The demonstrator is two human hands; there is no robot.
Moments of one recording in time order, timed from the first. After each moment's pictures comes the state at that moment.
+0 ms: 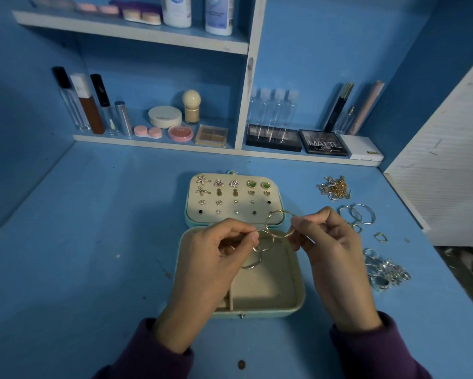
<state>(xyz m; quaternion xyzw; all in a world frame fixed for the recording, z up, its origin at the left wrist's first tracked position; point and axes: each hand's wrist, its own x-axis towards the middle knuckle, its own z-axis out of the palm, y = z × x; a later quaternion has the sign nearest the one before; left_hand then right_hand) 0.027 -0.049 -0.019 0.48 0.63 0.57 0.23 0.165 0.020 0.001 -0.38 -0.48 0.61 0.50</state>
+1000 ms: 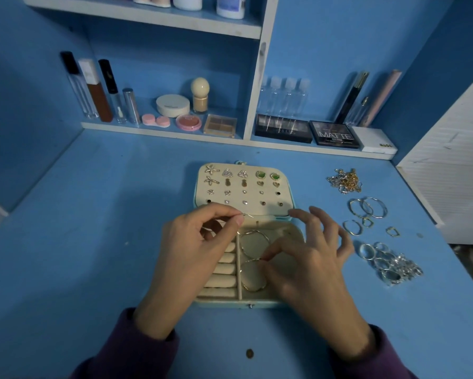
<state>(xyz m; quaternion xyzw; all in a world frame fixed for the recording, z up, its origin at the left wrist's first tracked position) 0.004 -0.060 -0.015 0.45 0.66 0.56 0.22 0.159 -0.001 -0.043 -0.44 -0.85 0.05 0.29</state>
